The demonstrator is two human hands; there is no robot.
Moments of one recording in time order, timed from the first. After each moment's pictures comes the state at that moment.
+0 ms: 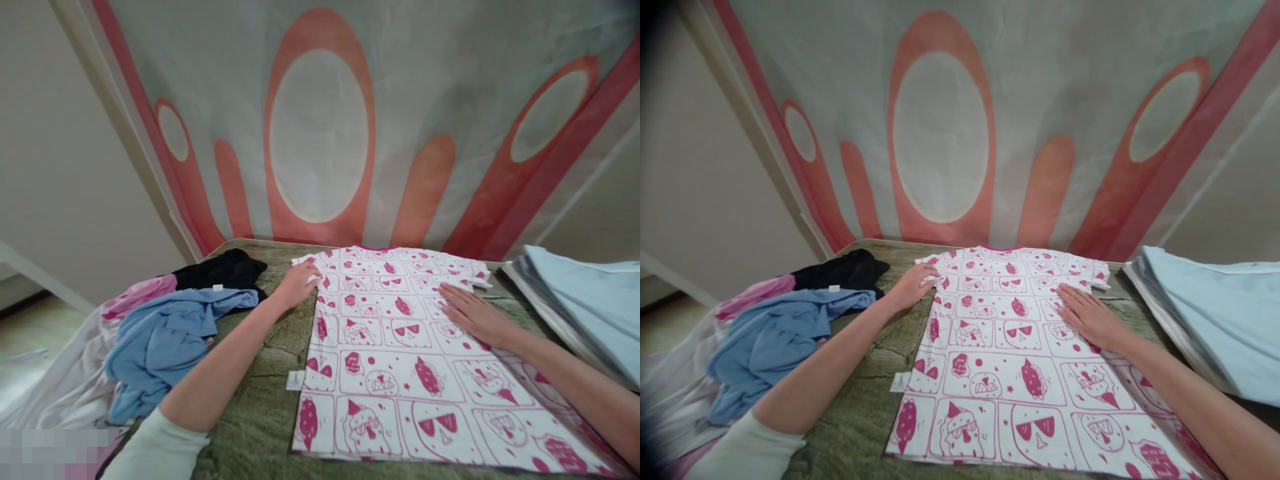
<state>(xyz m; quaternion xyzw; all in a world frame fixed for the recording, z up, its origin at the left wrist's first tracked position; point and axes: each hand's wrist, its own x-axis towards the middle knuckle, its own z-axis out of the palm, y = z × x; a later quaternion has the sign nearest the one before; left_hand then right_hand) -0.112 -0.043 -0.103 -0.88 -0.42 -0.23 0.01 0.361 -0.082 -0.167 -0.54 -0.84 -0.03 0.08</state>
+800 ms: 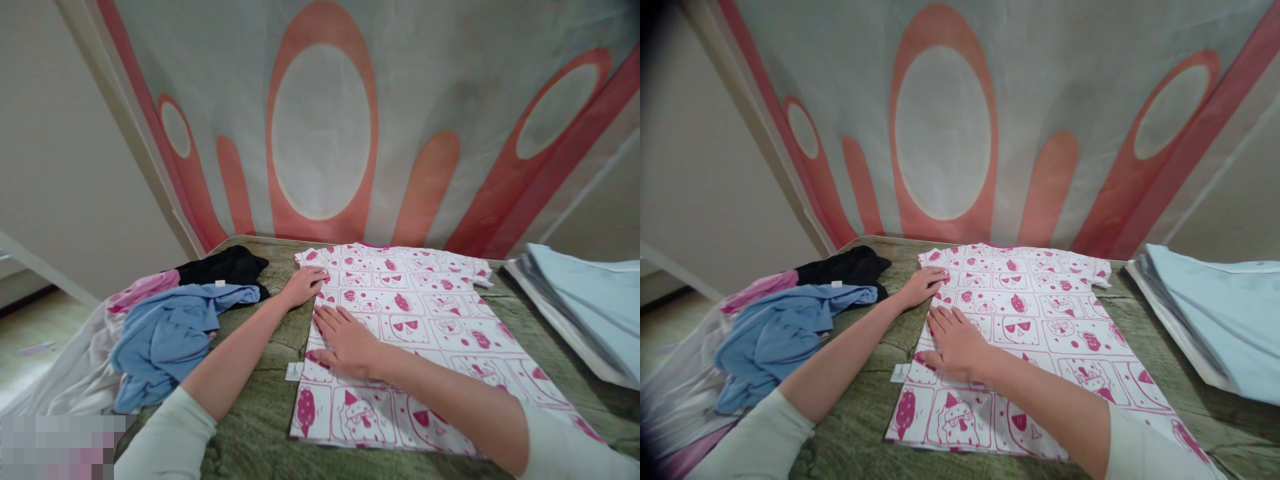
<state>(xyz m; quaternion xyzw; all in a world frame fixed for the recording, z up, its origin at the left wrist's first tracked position) -0.110 -0.031 -0.131 -0.89 -0.42 -0.21 0.00 0.087 -0.160 -0.110 -0.32 -0.93 0.13 0.10</state>
